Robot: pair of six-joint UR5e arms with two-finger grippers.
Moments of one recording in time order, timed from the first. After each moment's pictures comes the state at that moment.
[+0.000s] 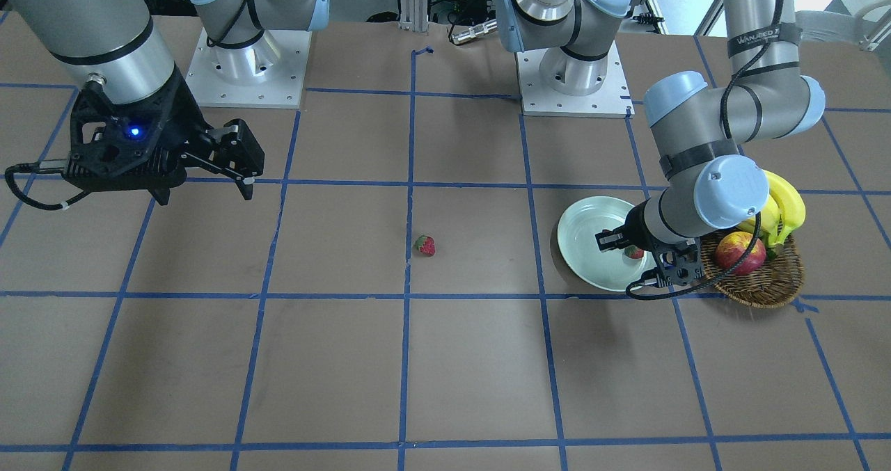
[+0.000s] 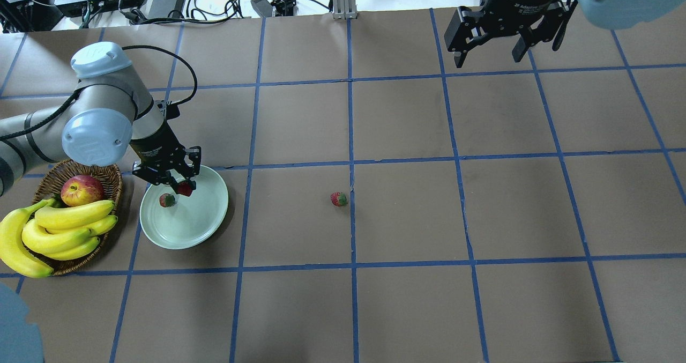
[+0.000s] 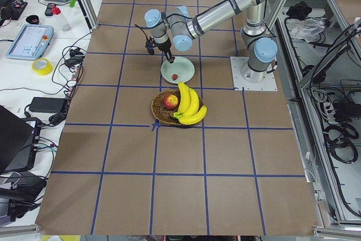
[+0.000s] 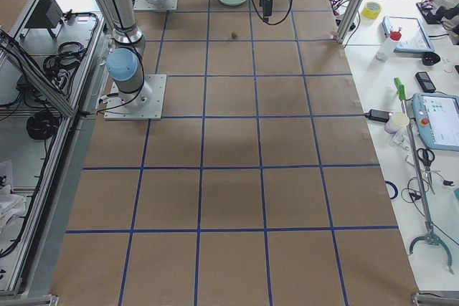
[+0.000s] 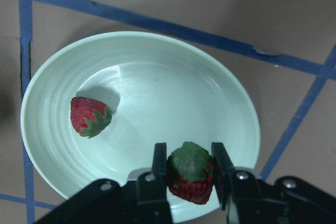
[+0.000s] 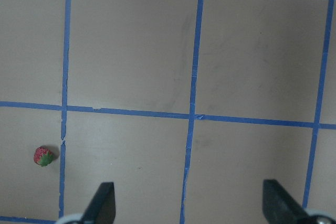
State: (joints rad) left arm -1.33 -1.86 -1.90 -1.23 1.59 -0.02; right arm 1.59 -1.44 1.44 -1.63 -1.55 -0.06
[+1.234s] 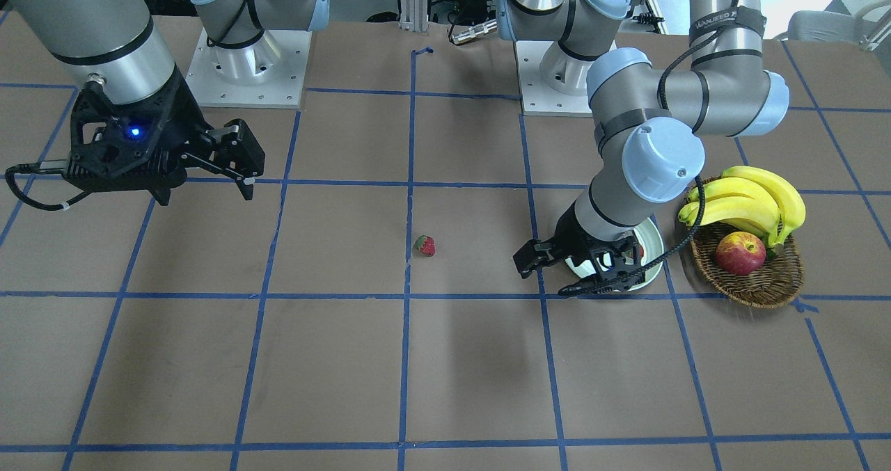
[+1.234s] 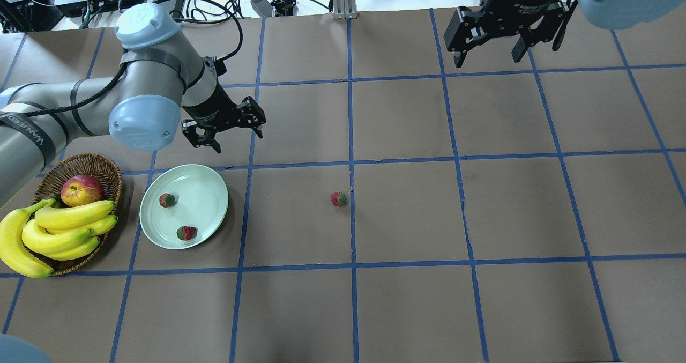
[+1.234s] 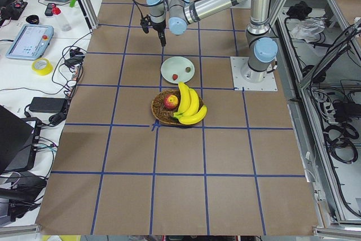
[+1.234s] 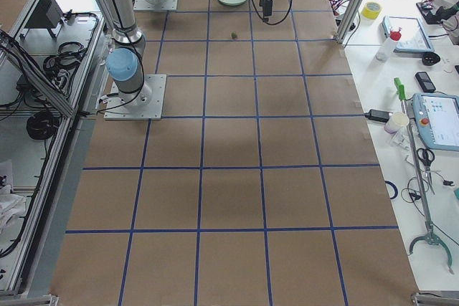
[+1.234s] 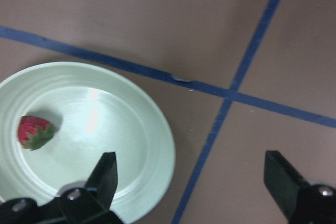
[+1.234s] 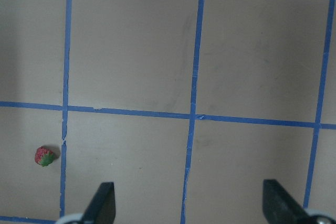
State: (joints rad) left arm -1.57 -1.85 -1.80 -1.10 1.40 -0.30; right arm 1.59 -1.44 1.44 -1.63 -1.54 -0.06
